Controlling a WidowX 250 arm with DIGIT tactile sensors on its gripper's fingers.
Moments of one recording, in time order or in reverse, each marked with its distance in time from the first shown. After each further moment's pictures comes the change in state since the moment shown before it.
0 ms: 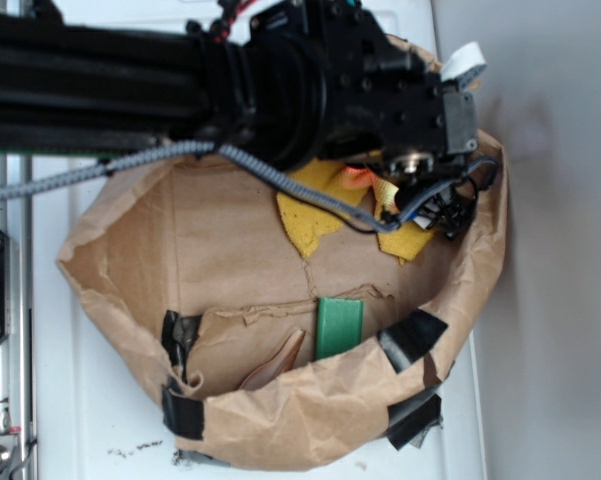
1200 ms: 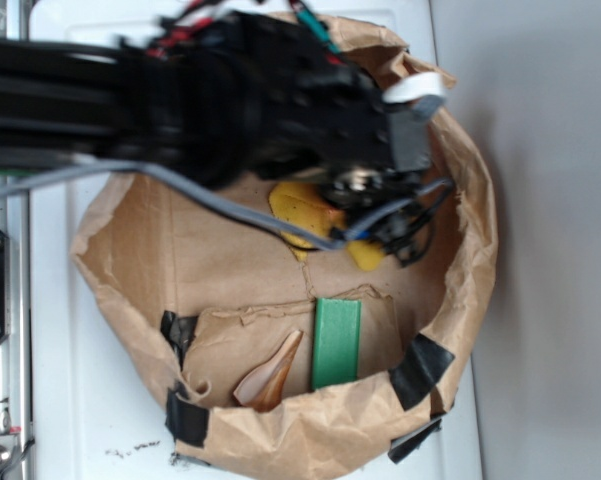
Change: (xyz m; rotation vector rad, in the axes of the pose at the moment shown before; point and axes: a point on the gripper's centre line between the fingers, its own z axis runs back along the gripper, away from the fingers) arm -0.029 0.018 0.032 -0.073 0.078 -0.212
